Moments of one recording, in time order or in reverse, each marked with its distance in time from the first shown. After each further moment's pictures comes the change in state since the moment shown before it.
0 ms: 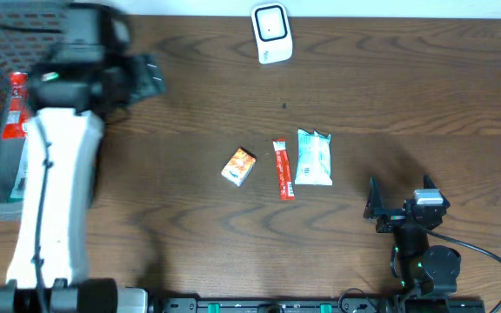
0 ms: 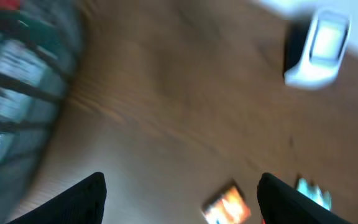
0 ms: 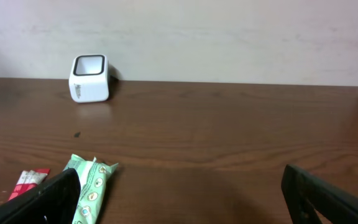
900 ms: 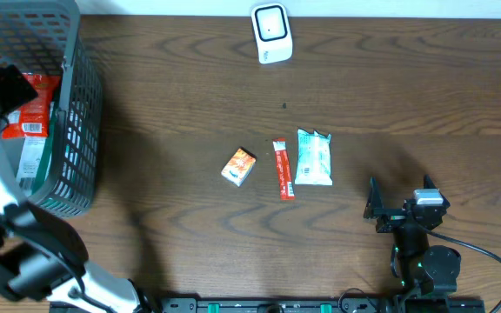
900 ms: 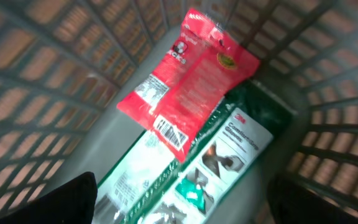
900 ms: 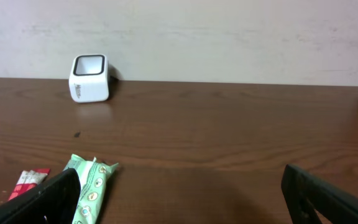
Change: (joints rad) left arm 0.548 0.265 0.016 0.201 -0.084 0.304; right arm 0.000 0.000 0.000 0.000 0.000 0.000
